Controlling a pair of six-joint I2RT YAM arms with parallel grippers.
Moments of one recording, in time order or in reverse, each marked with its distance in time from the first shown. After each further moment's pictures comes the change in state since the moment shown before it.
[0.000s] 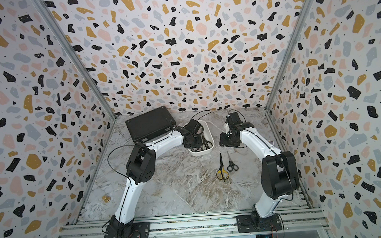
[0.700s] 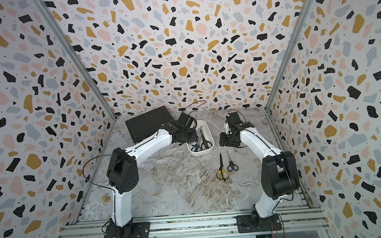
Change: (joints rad) left arm -0.010 -0.341 -0.183 0.051 -0.043 0.082; right arm 0.000 0.000 0.006 -0.001 0.001 0.000
